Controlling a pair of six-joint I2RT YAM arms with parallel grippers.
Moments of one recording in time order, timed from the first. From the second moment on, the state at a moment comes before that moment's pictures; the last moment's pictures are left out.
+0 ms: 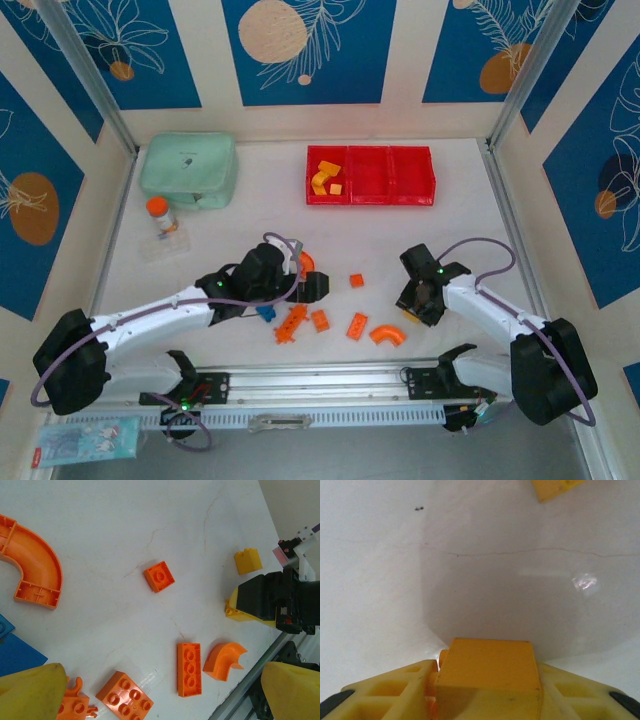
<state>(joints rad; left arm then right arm) -0.90 1.19 0.68 -0.15 0.13 -0.75 0.40 1.15 0.55 -0.82 0.04 1.00</state>
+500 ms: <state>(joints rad) -0.90 1.17 0.69 -0.13 0.11 -0.74 0.41 1.06 0.60 -0.82 0.03 0.90</state>
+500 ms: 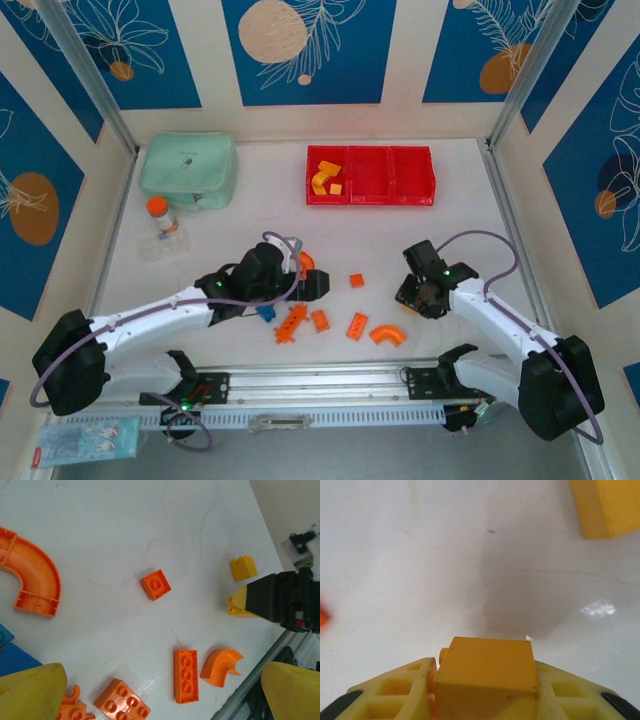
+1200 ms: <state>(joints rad) -0.63 1.07 0.74 -0.30 0.08 -0.68 0.50 1.67 1.35 -0.62 0.00 0.66</state>
